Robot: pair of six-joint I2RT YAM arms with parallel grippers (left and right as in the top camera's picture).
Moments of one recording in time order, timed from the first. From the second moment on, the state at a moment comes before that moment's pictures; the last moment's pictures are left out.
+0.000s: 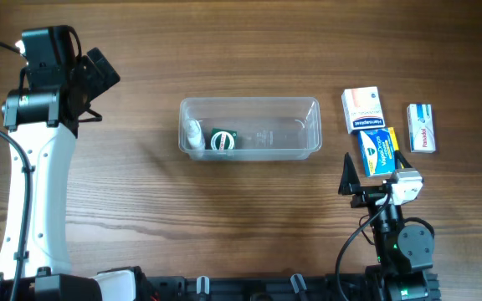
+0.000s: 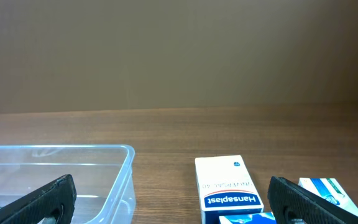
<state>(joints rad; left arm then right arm) 0.10 1.47 1.42 -0.83 -0.19 -0.47 0.13 0.02 0.01 0.01 0.06 0.07</state>
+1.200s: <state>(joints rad) 0.10 1.47 1.42 -0.83 -0.19 -0.47 0.13 0.02 0.01 0.09 -0.02 -0.01</state>
